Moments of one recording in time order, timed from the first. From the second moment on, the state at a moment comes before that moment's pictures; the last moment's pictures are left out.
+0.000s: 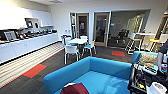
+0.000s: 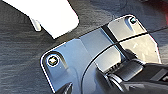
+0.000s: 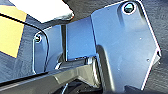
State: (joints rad) left arm 1.39 2.98 -2.80 1.85 -0.14 -1.58; right arm -1.55 3.09 -2.72 -0.33 0.08 0.37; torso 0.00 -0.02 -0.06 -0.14
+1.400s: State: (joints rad) left arm 1.38 2.98 -2.80 1.85 -0.14 -1.57; right arm -1.54 3.09 -2.72 -0.33 0.08 0.37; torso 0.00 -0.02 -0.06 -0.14
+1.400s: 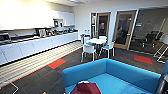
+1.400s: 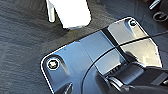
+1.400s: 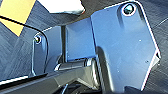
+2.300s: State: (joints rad) left arm 1.39 2.98 -2.80 1.85 -0.14 -1.57; right arm -1.55 3.09 -2.73 -0.33 0.07 0.37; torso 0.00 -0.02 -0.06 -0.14
